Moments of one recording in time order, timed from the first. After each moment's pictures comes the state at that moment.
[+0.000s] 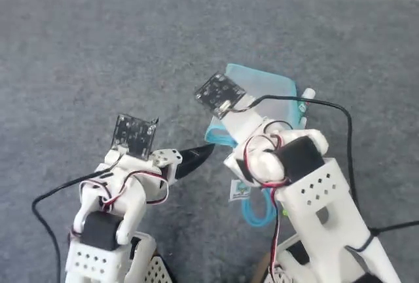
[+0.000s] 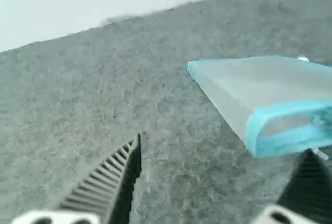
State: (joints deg) left arm 7.6 -85.0 73.5 54.8 -1.1; right arm -35.6 -38.6 24.0 87.5 16.9
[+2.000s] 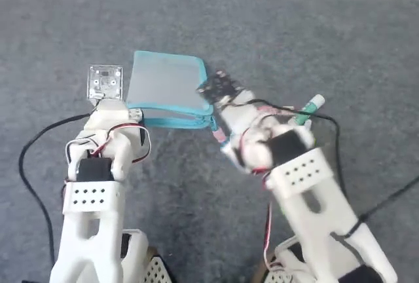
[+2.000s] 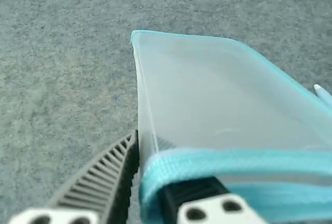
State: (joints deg) left arm -8.5 -49.1 62.5 40.4 2.2; right arm -32.9 -33.7 38.9 62.9 16.7
